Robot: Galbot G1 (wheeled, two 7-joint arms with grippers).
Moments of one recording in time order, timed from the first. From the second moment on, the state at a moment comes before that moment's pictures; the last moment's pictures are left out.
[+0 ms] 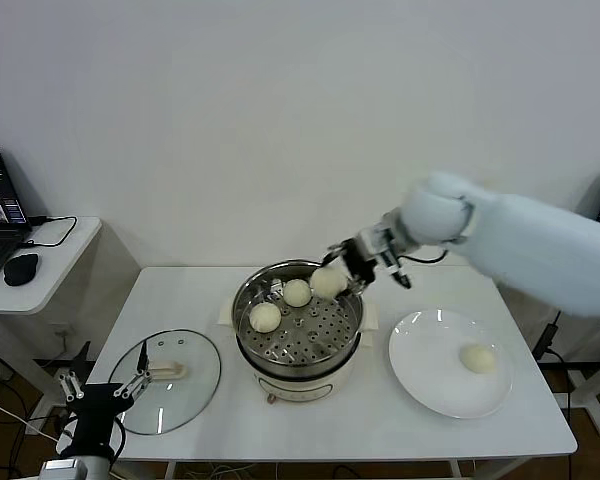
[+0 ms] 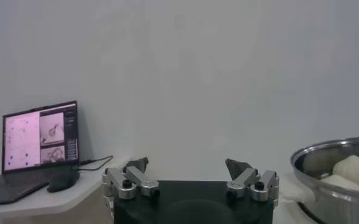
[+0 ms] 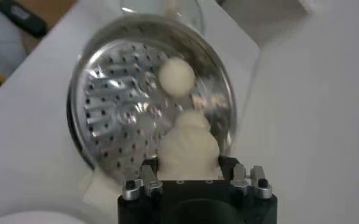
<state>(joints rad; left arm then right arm) 1.78 -1.29 -0.72 -2.26 -0.14 -0.01 -0.19 0.49 0.88 -1.13 1.61 0.16 -0.10 -0.95</state>
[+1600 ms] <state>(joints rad) 1.76 -1.29 -0.72 -2.27 -0.14 -0.02 -0.20 0.56 0.89 -1.21 1.63 0.00 0.12 -1.01</state>
